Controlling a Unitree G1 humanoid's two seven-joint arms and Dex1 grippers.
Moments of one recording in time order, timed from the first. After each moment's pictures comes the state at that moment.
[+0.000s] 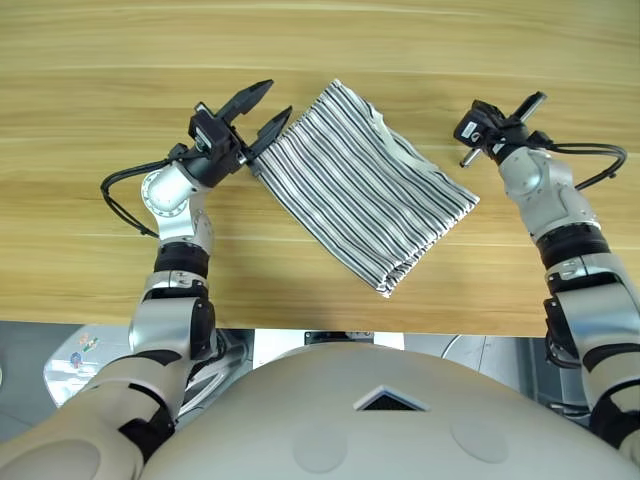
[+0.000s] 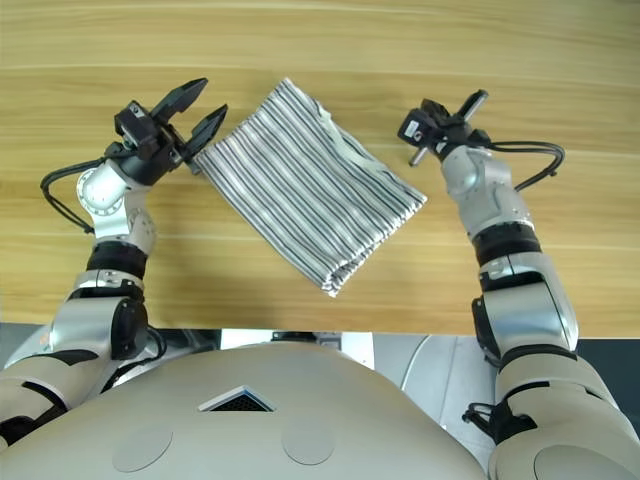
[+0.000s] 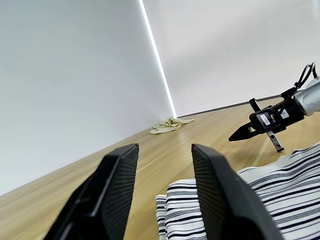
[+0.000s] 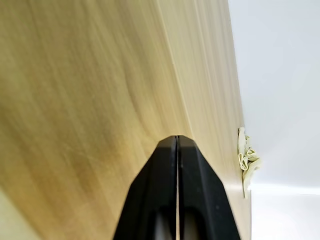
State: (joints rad) left arm -0.34 0.23 0.08 0.75 -0.32 -0.80 -1.10; right arm -0.45 -0.56 0.33 0.78 -0.58 -0.22 0.05
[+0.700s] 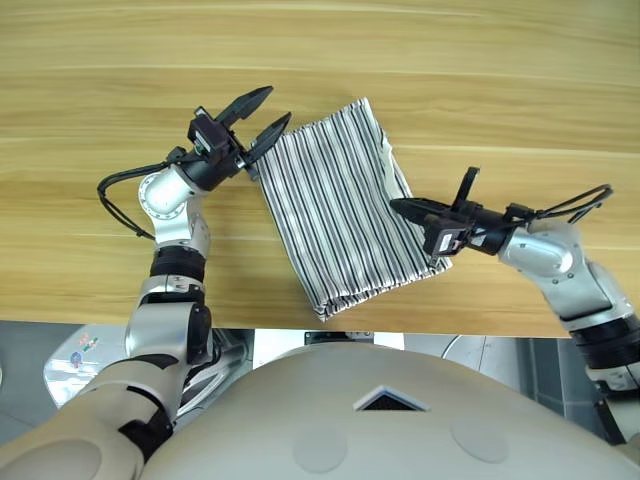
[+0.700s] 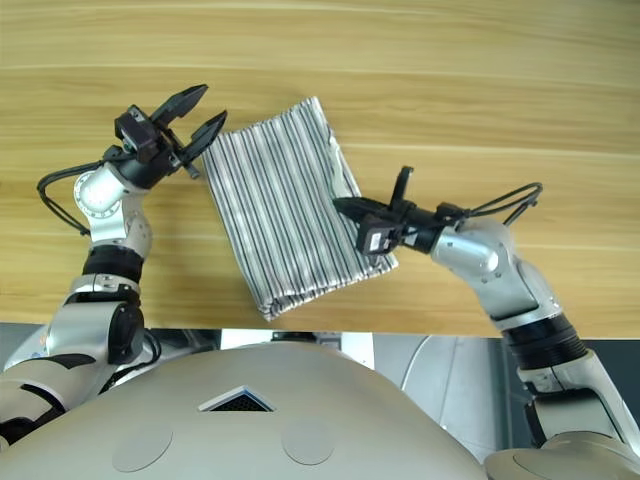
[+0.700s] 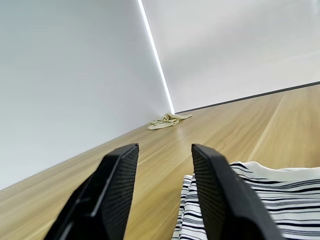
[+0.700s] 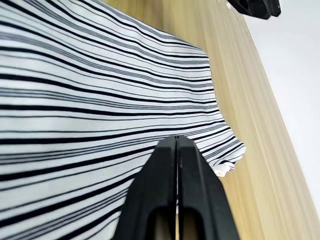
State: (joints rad) left arm -0.33 0.25 0.06 0.74 -0.32 -0.79 -1.08; right arm 0.08 -0.80 0.32 -0.16 -0.19 -0.44 0.59
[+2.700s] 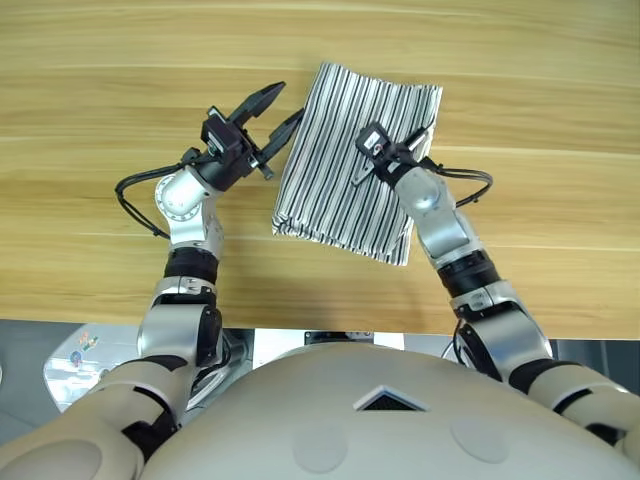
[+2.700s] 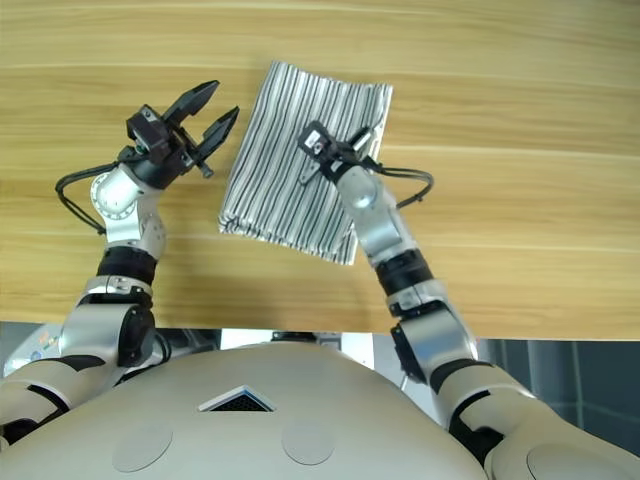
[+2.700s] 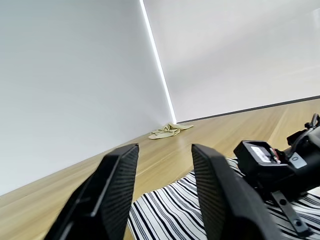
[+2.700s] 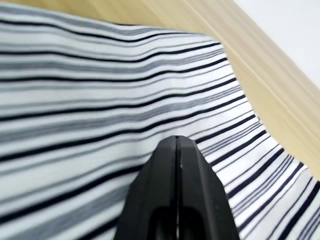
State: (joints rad) left arm -0.32 0.20 0.04 0.70 -0.32 -0.80 -1.04; right arm -0.27 -0.17 0.35 0.32 -0.34 0.15 0.25
